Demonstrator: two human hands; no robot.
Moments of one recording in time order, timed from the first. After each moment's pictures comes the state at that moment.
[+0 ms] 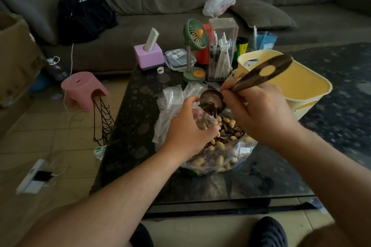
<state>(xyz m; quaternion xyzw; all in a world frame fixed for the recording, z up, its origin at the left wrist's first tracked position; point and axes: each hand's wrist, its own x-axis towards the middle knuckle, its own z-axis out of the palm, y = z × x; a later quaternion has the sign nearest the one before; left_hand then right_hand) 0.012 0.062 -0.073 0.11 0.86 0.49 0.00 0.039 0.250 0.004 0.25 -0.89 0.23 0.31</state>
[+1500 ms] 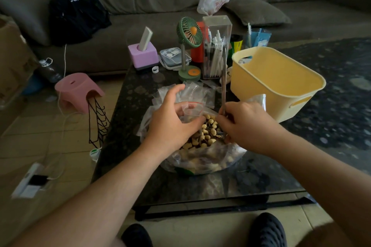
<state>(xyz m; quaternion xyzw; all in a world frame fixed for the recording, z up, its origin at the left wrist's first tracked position) 0.015 0.038 -0.046 0.13 0.84 0.52 -0.02 0.048 0.244 -0.017 0.10 -0.97 0.23 0.05</state>
